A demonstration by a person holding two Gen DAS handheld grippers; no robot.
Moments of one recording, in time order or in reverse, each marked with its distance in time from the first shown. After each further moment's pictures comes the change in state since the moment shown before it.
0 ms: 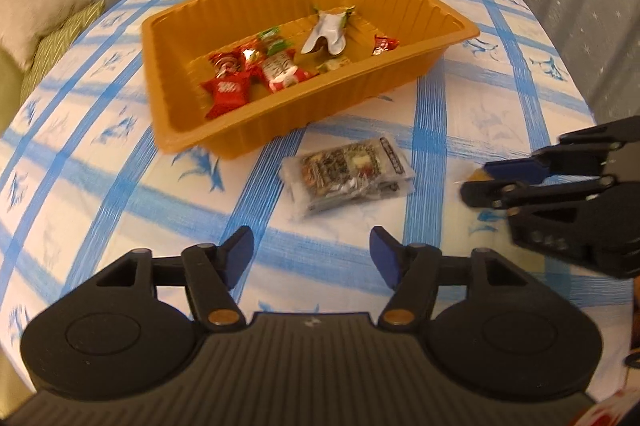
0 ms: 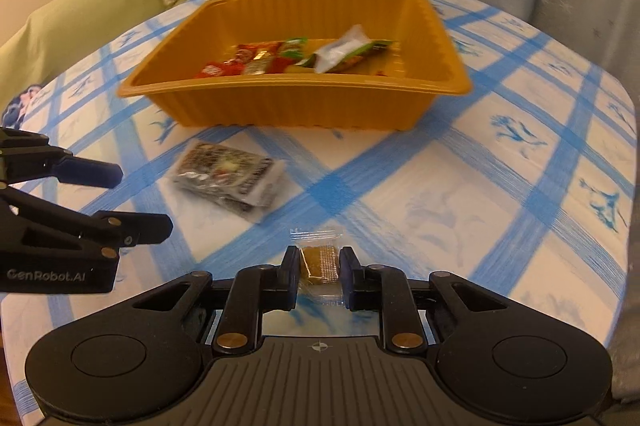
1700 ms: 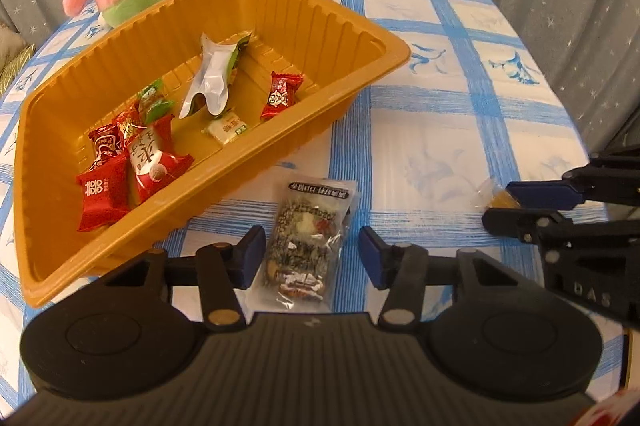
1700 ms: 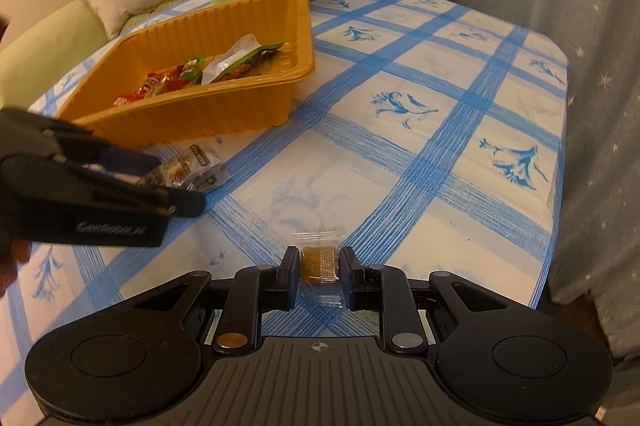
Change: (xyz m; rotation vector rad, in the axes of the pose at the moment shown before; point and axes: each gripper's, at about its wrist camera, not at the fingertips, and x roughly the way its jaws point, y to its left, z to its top) left arm 0.056 -0.063 0.059 0.129 0.017 -0.090; right arm -0.023 -0.067 -0.013 0.115 -0.031 -0.081
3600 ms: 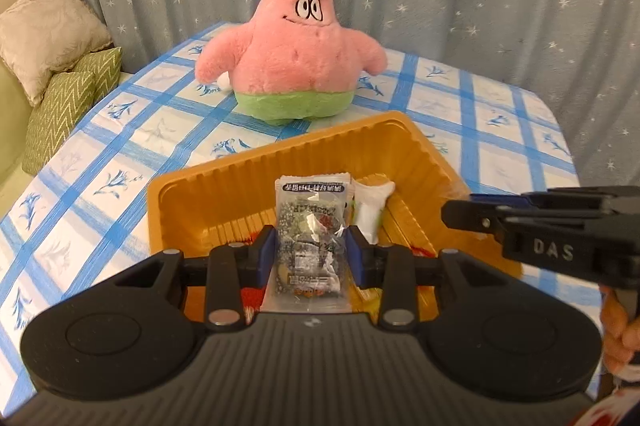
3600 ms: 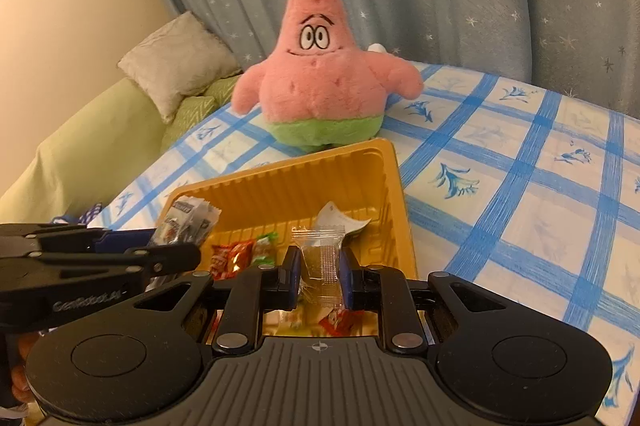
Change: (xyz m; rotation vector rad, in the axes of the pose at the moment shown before) left arm -0.048 0.109 0.085 -0.266 -0.157 0.115; right arm 0.039 0.012 0.164 0.090 -0.130 0.251
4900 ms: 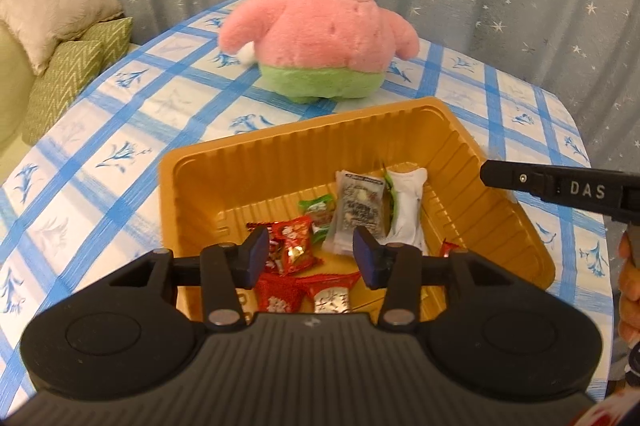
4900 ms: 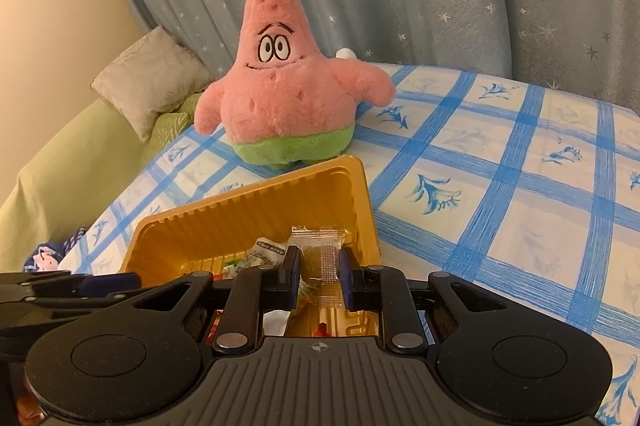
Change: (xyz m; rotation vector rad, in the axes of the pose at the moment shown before) left arm 0.015 0.030 -0.011 -0.076 0.042 0.005; right arm 0.018 -0.017 0.016 0.063 -0.018 -0.045
